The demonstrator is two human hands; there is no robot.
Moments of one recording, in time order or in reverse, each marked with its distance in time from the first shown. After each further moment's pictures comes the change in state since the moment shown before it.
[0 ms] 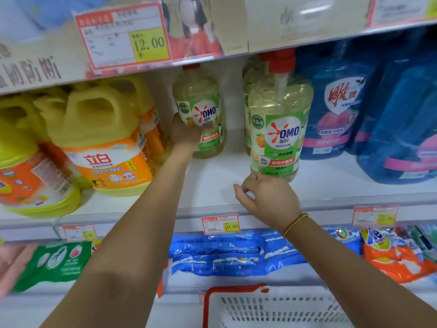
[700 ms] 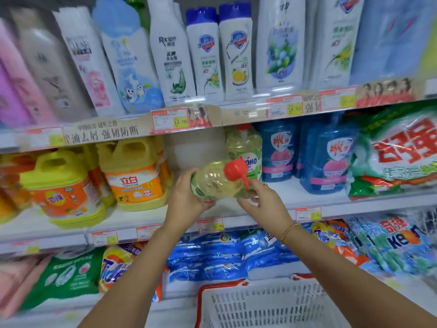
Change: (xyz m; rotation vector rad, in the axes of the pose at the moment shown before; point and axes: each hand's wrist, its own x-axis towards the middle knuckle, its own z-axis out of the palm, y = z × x) left_hand -0.186 0.038 -0.080 0.272 -0.136 0.504; right_hand -0.043 -0.048 -0.129 0.508 -0.084 0.368
